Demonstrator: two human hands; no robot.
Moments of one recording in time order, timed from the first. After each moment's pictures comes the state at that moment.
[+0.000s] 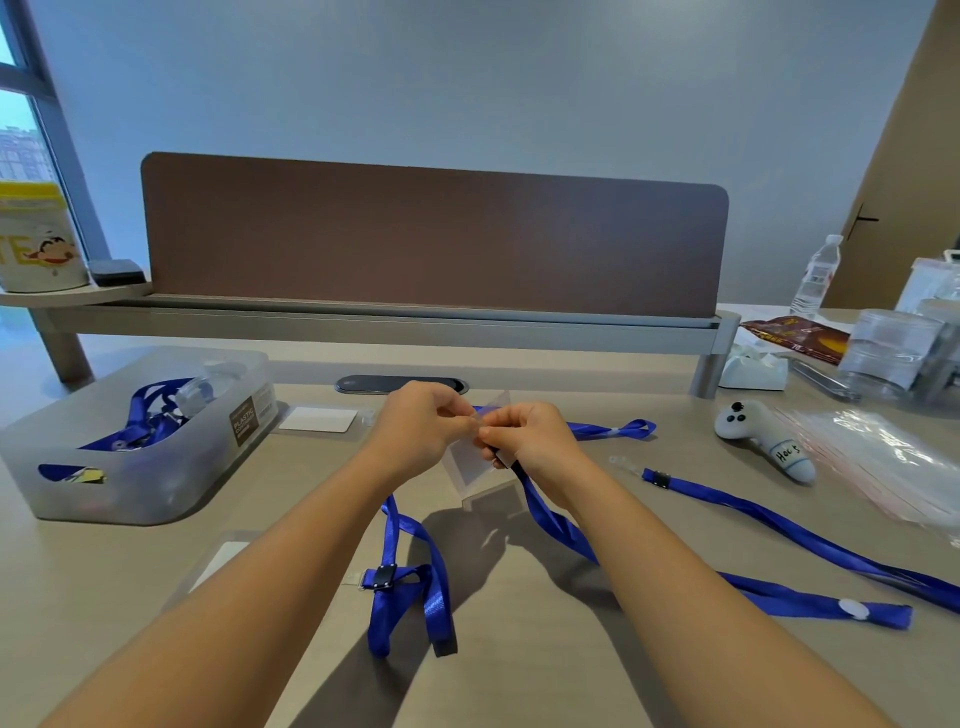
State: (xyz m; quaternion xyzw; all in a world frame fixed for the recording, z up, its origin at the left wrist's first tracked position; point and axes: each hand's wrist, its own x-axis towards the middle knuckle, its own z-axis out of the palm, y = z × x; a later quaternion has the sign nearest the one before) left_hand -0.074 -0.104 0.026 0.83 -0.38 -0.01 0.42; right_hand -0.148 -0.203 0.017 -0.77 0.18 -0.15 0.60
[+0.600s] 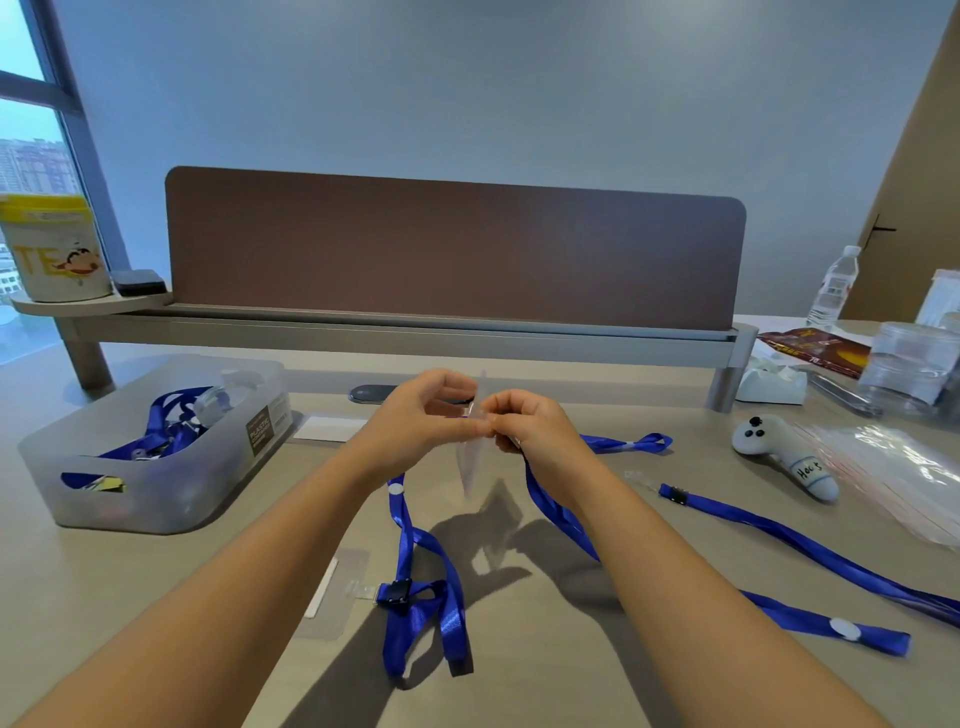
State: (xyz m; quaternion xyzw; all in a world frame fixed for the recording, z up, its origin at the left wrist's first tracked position) left_hand -0.060 -0.086 0.039 0.75 -0.41 -0.12 0.51; right_hand -0.137 -0.199 0.028 -0.77 0.11 -0.18 0.60
